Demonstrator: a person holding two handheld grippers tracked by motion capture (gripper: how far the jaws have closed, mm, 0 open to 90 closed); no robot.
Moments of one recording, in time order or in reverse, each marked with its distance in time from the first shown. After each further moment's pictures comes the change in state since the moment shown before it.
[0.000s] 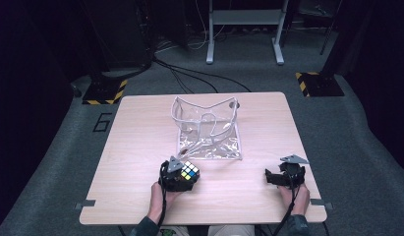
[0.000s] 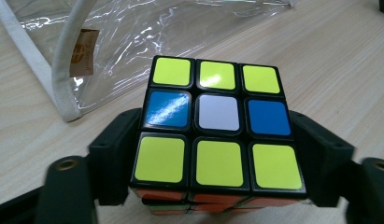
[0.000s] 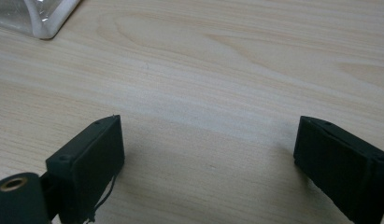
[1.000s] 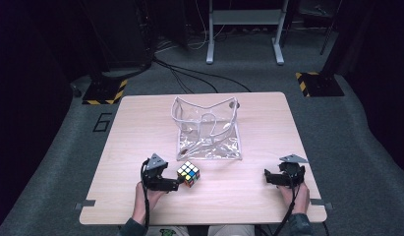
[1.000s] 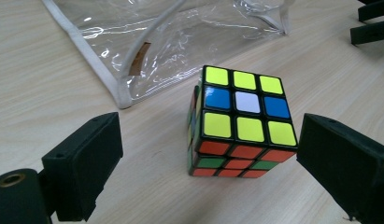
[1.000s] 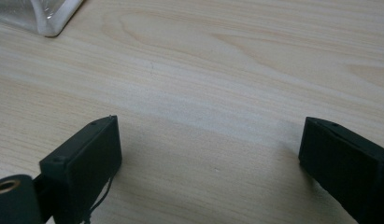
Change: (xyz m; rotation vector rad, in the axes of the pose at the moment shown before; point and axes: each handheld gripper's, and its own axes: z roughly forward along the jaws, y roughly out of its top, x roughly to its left) left arm 0.032 -0.001 -0.047 -0.047 -0.039 -0.072; right arm 0.000 0.002 0.002 0.008 0.018 -0.013
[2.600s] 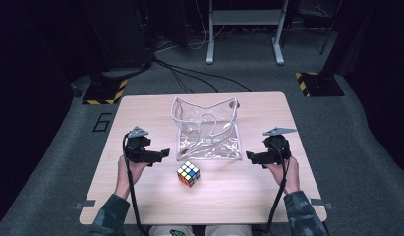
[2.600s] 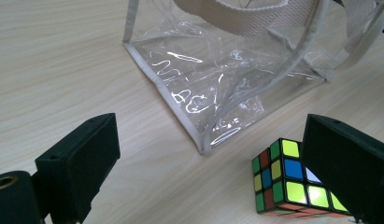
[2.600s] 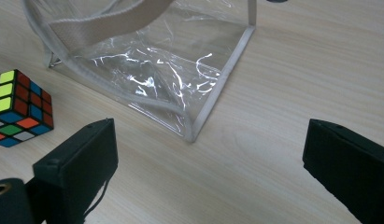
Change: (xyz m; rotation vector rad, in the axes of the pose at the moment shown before) left arm 0.056 0.072 -0.028 0.028 0.068 -0.049; right arm 0.052 0.110 -0.047 0.011 0.220 -0.099
